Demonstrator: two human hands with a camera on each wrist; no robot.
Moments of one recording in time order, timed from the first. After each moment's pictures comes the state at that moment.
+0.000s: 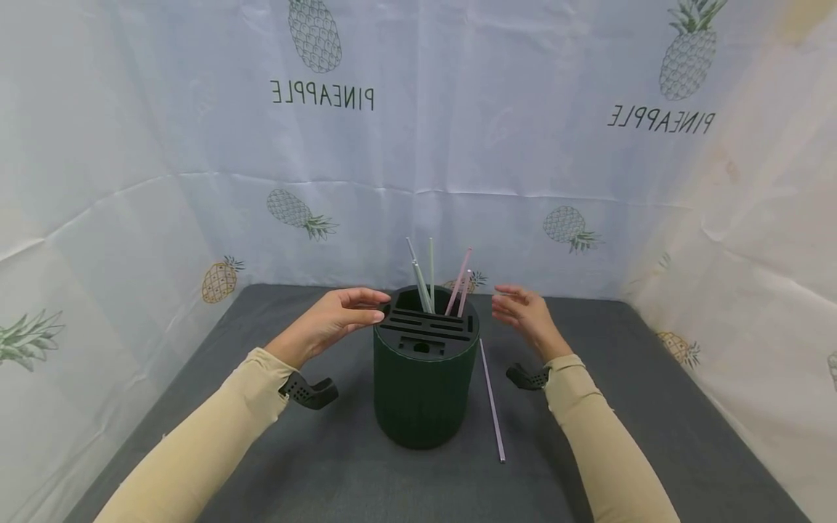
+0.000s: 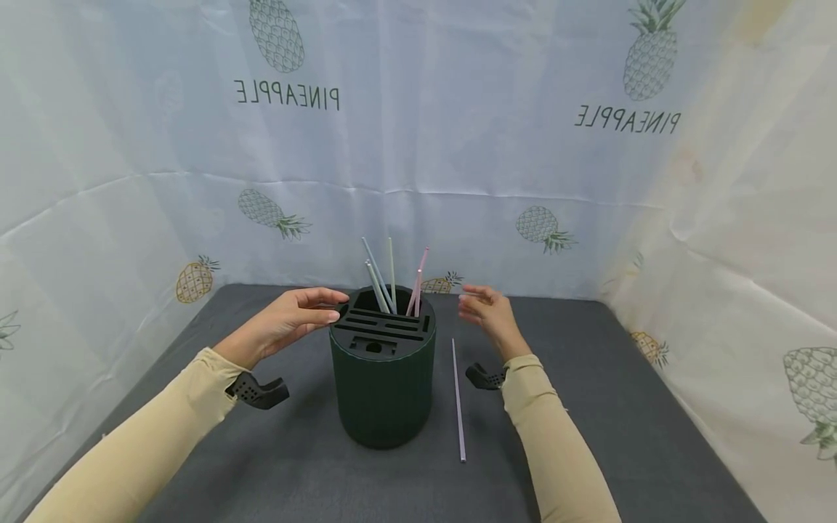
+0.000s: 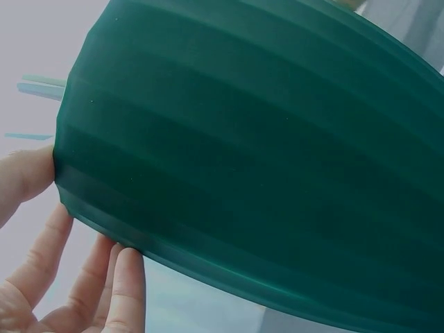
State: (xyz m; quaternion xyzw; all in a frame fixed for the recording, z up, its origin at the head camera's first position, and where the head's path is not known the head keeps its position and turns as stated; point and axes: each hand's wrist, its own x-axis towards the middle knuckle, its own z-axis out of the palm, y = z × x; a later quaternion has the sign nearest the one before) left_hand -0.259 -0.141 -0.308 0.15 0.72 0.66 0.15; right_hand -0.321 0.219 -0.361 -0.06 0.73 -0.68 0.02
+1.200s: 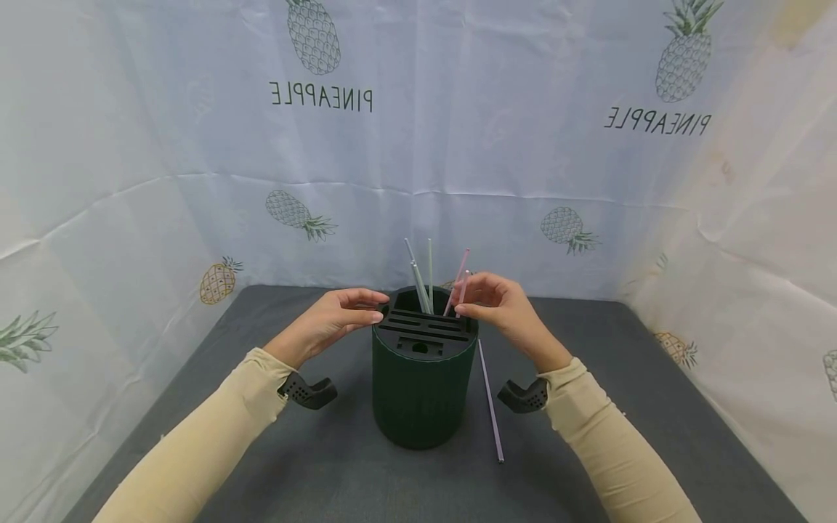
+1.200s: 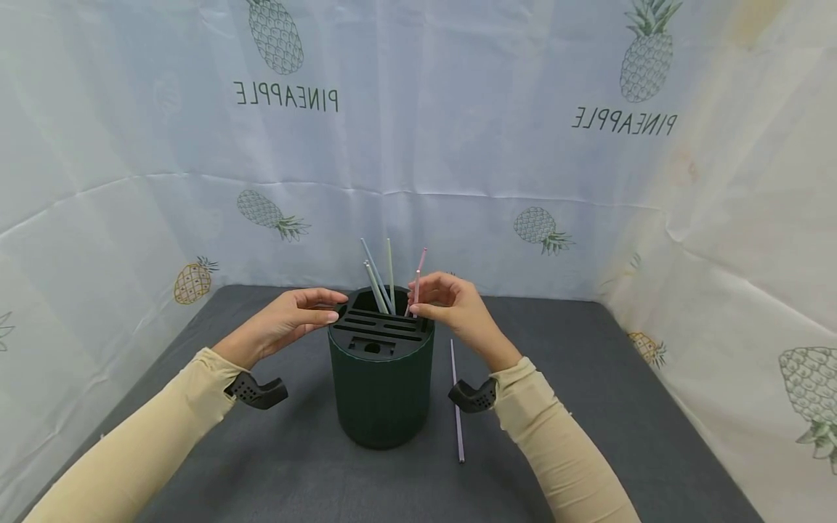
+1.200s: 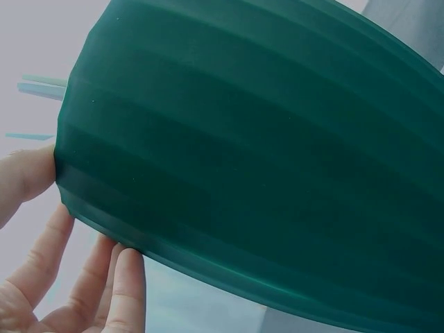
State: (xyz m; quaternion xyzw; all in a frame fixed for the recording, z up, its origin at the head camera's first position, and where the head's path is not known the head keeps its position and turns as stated) left_hand -0.258 -0.142 -0.308 0.16 0.72 0.65 0.15; right_hand -0.259 0.166 -0.292 -0.30 0.73 -0.61 -0.01
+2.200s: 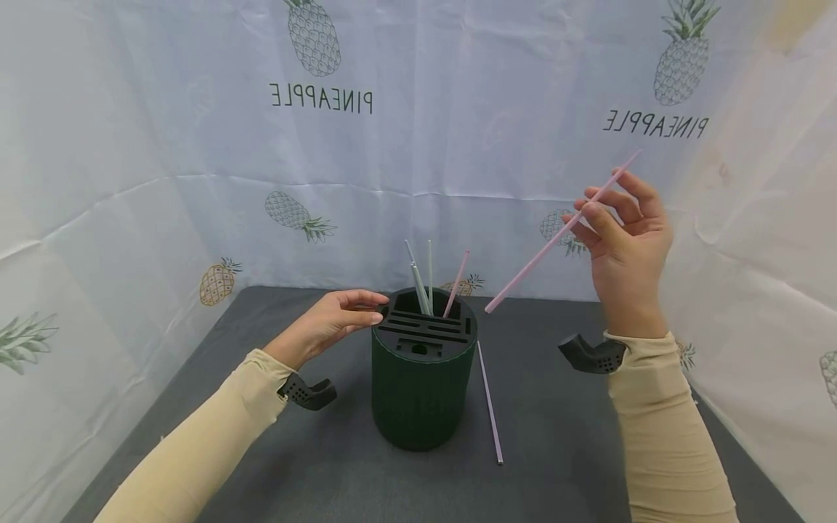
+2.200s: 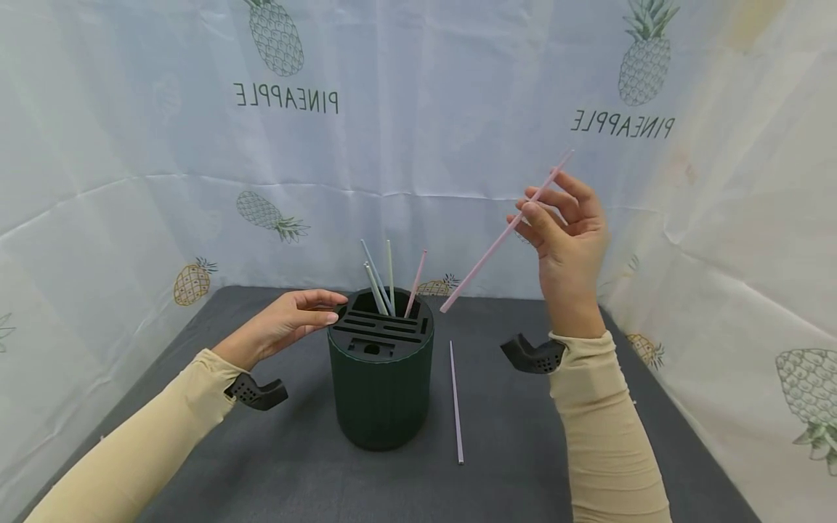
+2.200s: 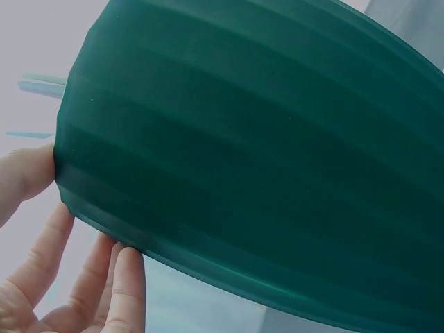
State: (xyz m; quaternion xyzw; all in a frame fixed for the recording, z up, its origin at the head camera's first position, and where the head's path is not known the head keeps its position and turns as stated) left_hand -0.258 -0.143 -0.309 0.17 0.72 0.66 0.16; right_hand -0.235 0.221 -0.191 -0.30 0.39 -0.83 -0.27
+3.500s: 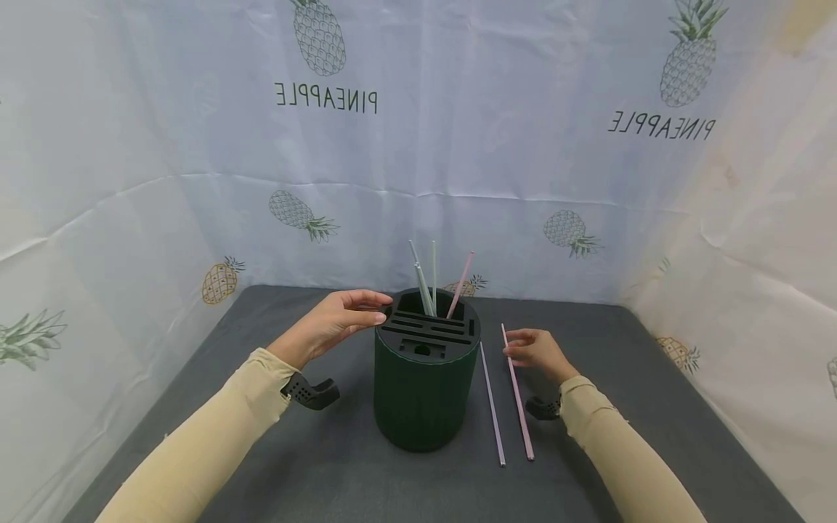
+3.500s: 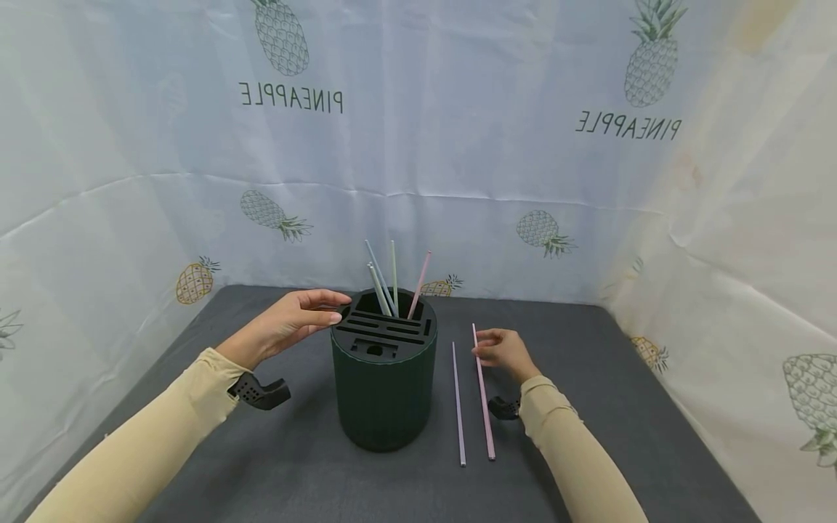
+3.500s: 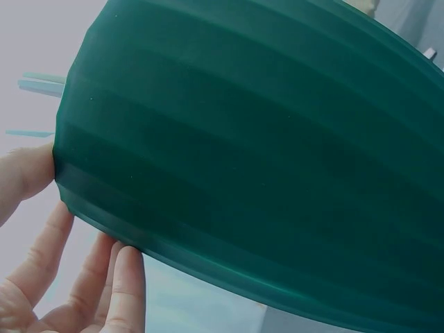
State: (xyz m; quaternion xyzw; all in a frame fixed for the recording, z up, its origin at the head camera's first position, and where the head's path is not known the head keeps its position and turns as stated) left_hand -0.259 -0.142 -0.311 0.17 0.72 0.66 0.15; right_hand -0.322 0.262 -0.426 -0.05 0.83 -0.55 0.07
